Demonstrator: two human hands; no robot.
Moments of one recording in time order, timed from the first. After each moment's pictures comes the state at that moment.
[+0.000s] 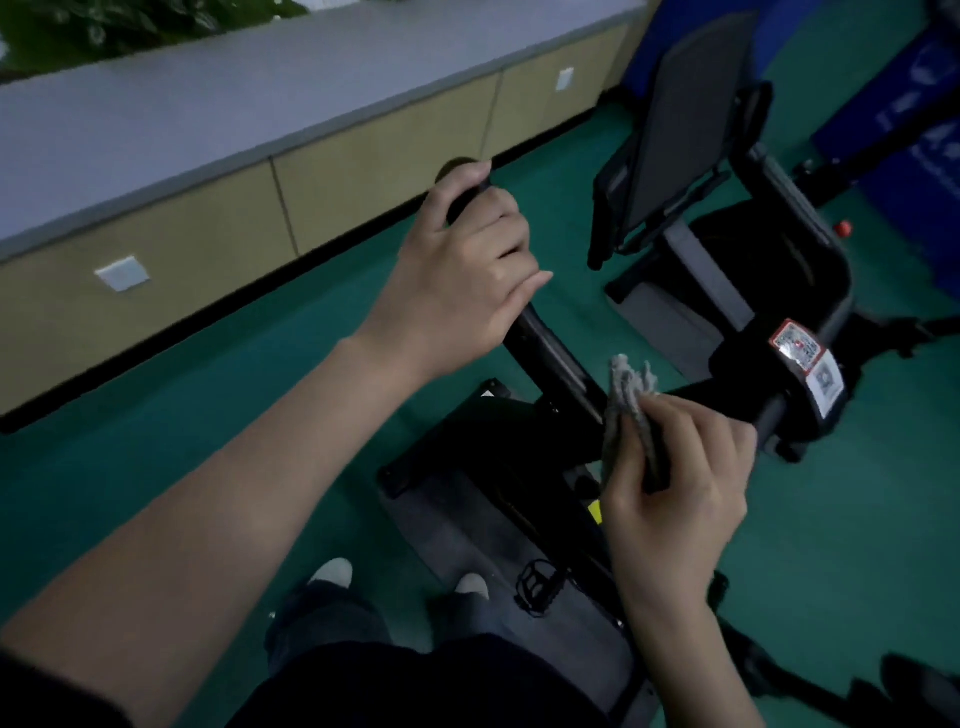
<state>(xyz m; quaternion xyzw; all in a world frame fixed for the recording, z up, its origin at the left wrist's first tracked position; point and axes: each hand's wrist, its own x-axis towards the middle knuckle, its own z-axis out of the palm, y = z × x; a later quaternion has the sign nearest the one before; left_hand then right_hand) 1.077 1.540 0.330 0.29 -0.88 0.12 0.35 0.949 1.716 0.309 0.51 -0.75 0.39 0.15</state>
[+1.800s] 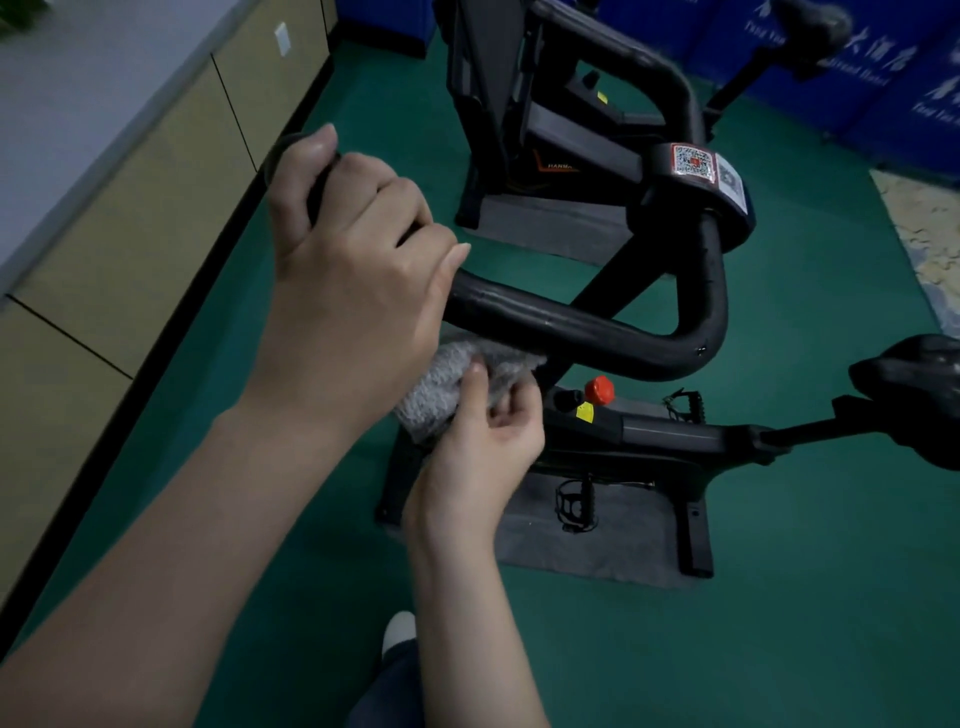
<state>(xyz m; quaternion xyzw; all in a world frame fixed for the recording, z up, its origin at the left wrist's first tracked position) 1.093 1.519 0.333 0.16 -0.93 0.06 0.32 1.077 1.596 0.248 -0.13 -0.55 0.82 -0.10</state>
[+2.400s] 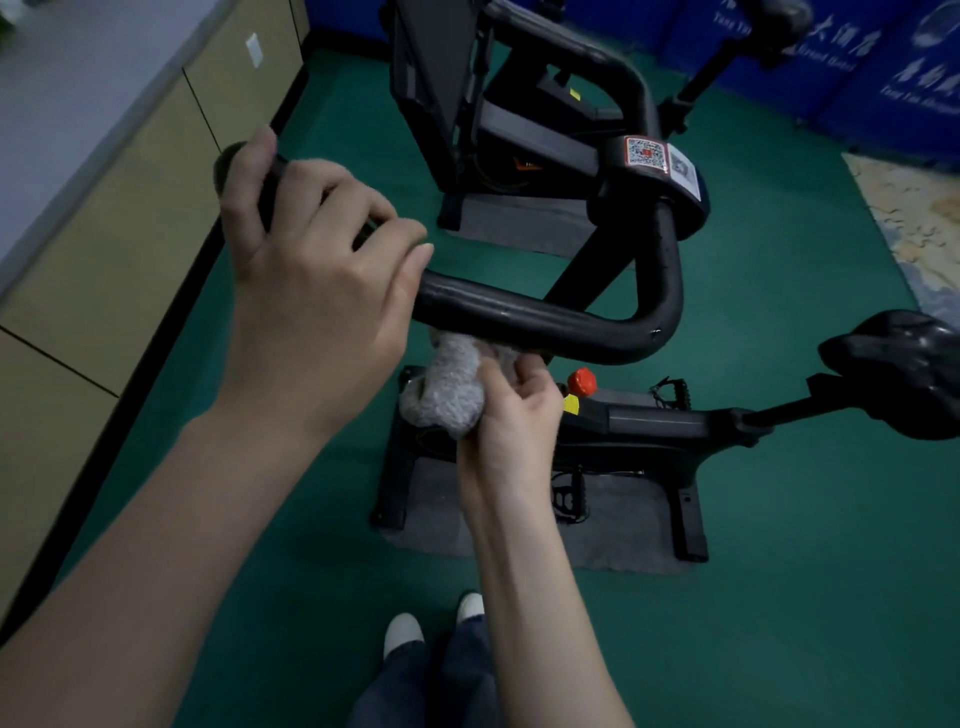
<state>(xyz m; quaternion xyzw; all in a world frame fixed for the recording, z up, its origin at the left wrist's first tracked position) 1.093 1.527 0.336 0.17 -0.94 0.04 0.30 1.050 1.633 0.273 -0.08 -0.48 0.85 -0.21</state>
